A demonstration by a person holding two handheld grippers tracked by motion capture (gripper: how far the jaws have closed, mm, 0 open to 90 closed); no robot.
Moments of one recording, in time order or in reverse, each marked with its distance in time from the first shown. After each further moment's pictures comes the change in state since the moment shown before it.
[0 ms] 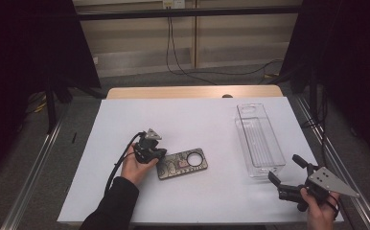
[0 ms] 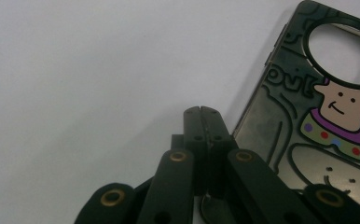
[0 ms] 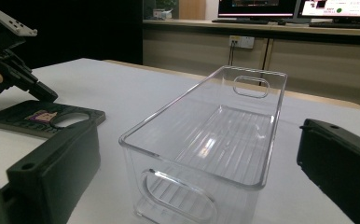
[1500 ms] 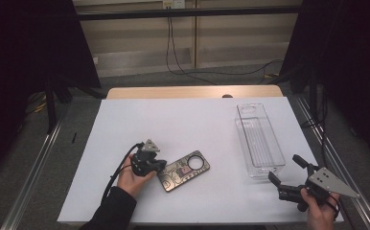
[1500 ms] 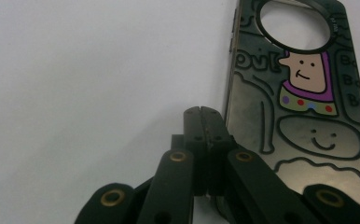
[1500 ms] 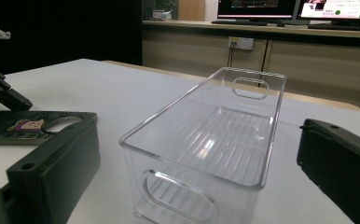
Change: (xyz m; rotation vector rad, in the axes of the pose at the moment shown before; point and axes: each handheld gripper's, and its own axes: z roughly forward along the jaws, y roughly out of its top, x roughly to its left) left arm -0.026 -0.023 -0.018 -0.006 -0.060 0.015; right arm 0.001 0.001 -0.001 -0.003 -0.003 -0.002
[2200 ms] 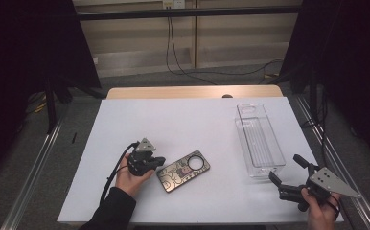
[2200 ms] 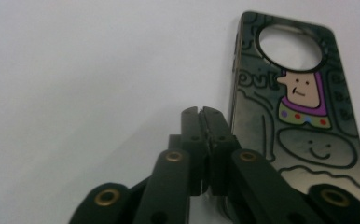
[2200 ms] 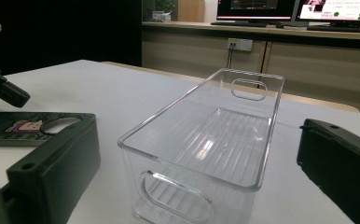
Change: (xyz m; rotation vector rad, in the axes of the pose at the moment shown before) left arm 0.003 -0.002 -0.012 -0.093 0.021 -0.020; right arm -0.001 0.000 -0.001 -0.007 -0.003 -0.003
